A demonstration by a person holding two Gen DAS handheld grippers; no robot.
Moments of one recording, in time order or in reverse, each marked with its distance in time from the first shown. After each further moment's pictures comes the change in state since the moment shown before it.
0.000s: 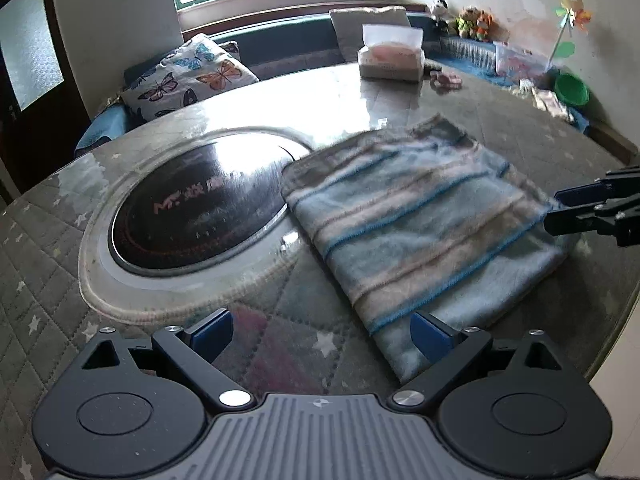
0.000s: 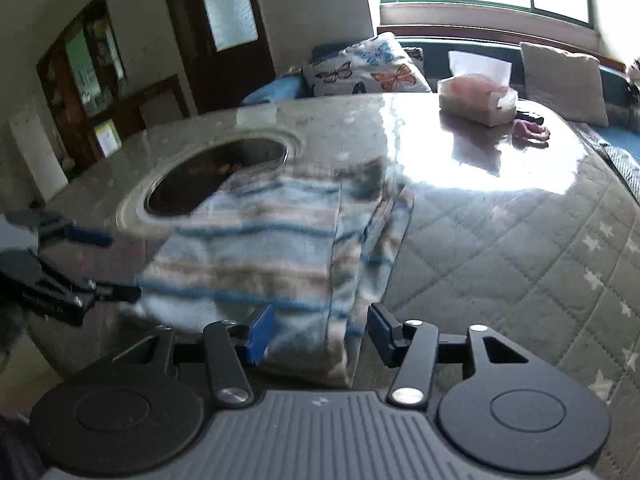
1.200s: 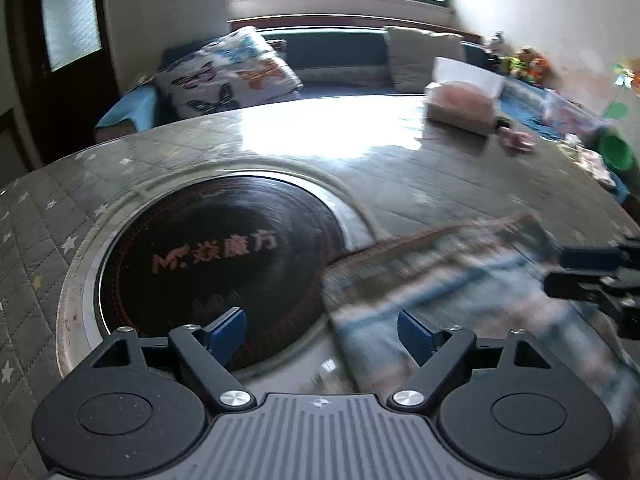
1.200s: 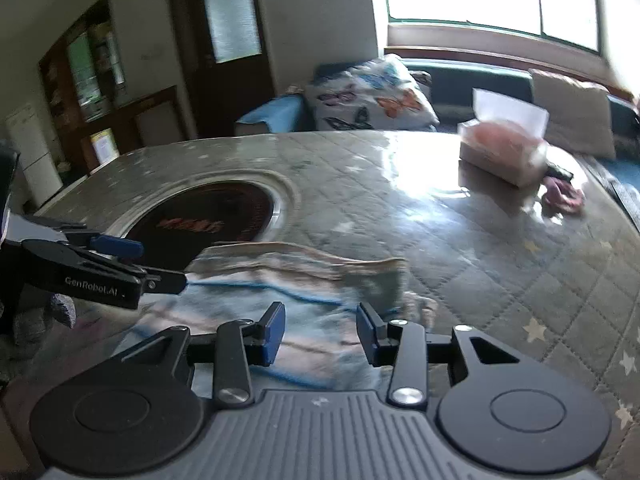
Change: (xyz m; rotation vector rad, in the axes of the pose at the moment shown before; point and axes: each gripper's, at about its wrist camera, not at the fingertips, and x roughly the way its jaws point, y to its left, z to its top) left arm 0.057 0.029 0.065 -0.142 -0.017 0.036; right arm 0.065 0.012 0.068 -0.078 -0.059 -0.020
